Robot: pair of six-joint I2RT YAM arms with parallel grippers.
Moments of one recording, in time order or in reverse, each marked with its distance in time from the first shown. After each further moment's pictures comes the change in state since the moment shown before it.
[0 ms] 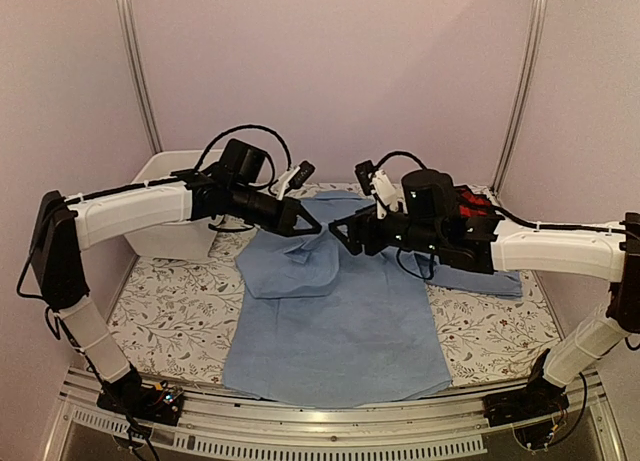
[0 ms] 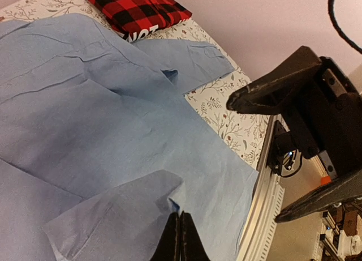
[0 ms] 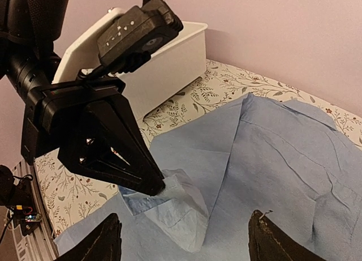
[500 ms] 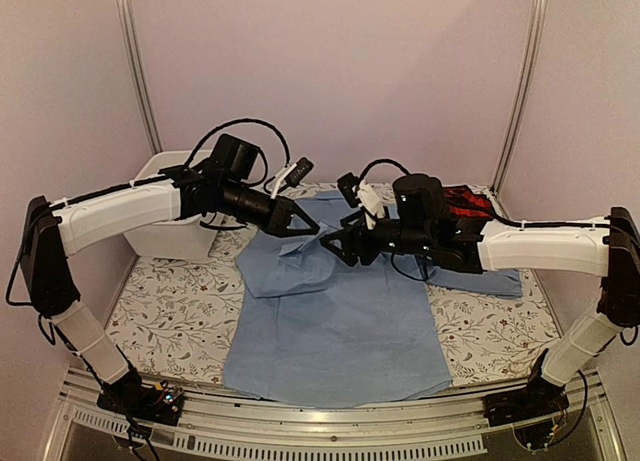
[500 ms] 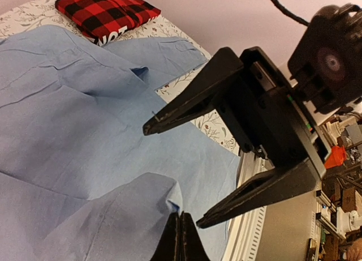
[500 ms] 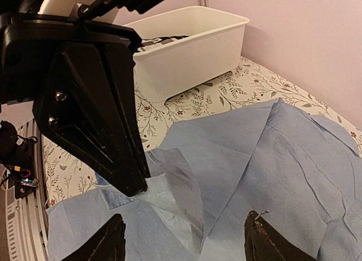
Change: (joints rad) left arm -0.010 -0.065 -0.007 -0.053 0.090 0.077; right arm -0.012 0.066 0.003 0.044 -0.156 -0.172
